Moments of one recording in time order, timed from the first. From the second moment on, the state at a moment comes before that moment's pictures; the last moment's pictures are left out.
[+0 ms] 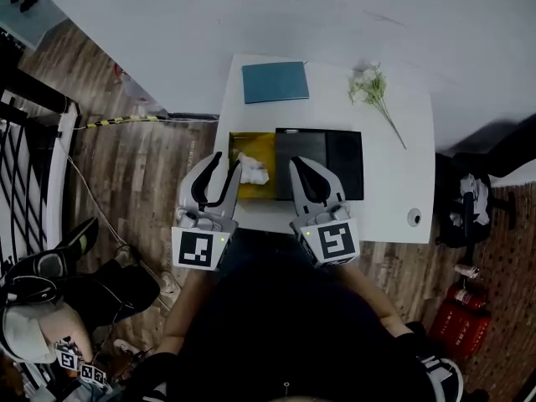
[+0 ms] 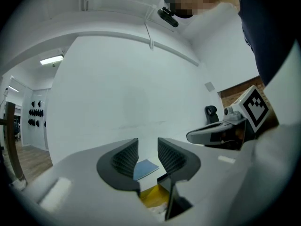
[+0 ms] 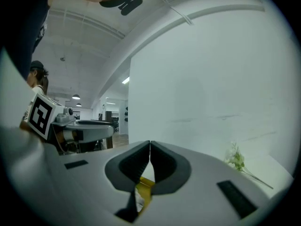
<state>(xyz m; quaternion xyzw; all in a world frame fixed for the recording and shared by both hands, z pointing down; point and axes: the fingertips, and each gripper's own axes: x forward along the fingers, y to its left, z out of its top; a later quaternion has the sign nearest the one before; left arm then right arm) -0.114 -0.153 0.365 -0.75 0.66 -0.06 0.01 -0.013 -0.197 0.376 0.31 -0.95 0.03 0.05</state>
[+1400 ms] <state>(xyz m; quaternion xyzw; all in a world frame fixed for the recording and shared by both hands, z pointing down) -0.091 -0.183 0.580 -0.87 0.34 -0.36 -0.02 -0.015 -0.220 0.436 0.42 -0.90 0.07 0.12</state>
